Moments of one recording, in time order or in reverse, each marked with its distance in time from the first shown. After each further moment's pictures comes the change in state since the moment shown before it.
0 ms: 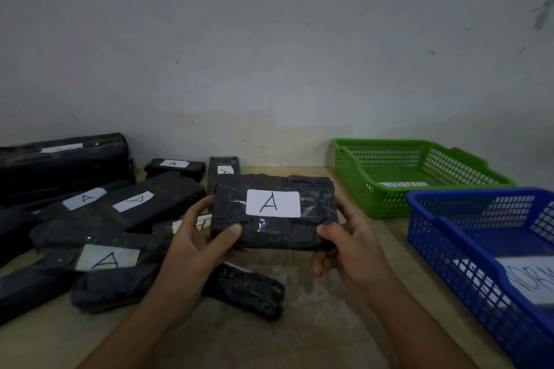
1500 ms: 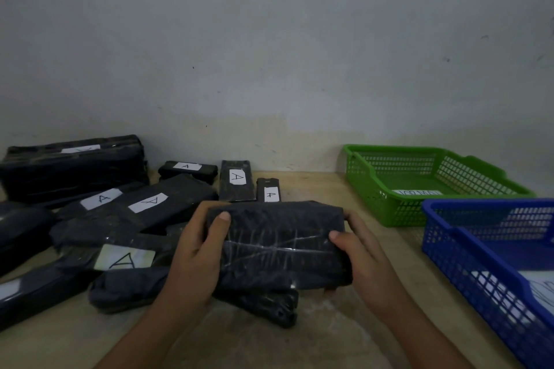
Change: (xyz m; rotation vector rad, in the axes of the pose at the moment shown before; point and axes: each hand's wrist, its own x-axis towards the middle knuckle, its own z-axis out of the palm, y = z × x) left_hand -0.014 0.025 0.010 0.376 0.092 0.294; right_hand -0.010 0.004 0.006 -0.245 0.007 -0.078
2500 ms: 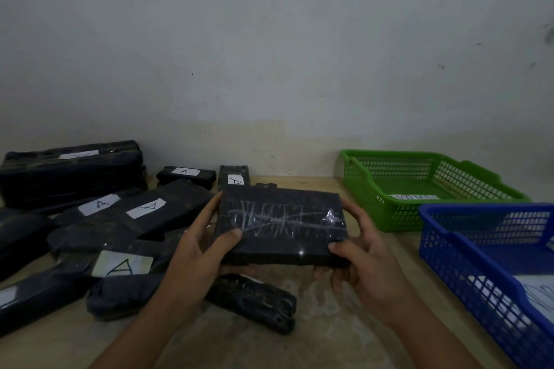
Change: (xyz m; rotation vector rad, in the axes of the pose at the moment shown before) left_hand 0.008 0.000 -0.005 -0.357 -0.087 -0.348; right_hand 0.006 -0.003 -0.010 0.239 -0.054 0.047
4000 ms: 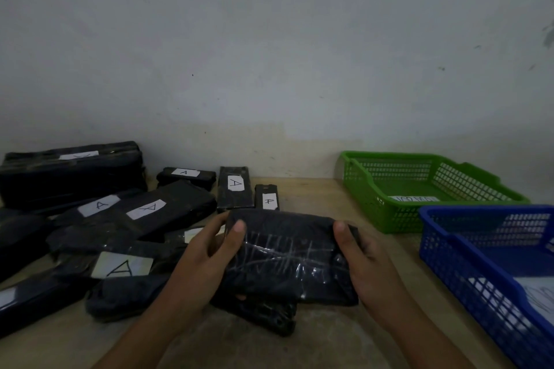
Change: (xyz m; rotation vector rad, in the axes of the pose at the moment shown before) left_hand -0.009 0.002 0.002 0.311 -0.036 0.073; right_hand -0.002 0.006 0.005 -0.231 0.120 -0.081
